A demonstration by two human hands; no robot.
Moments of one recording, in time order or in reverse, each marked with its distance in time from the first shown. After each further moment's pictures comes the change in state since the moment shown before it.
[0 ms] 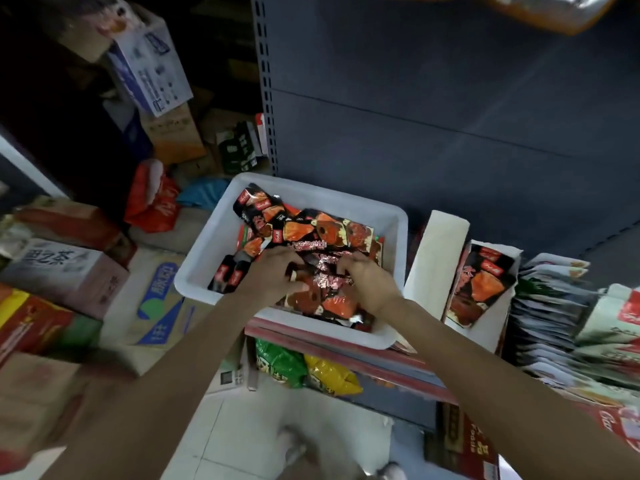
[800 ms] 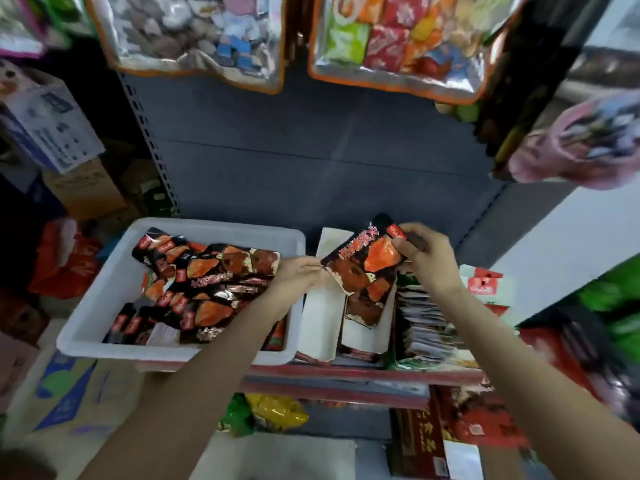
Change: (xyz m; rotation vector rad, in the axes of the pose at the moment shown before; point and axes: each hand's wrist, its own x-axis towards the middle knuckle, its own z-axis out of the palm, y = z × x) left_hand 0.026 0.174 0.081 -0.775 -0.210 -0.042; right_hand -0.129 0.135 -0.136 0.767 0.684 0.275
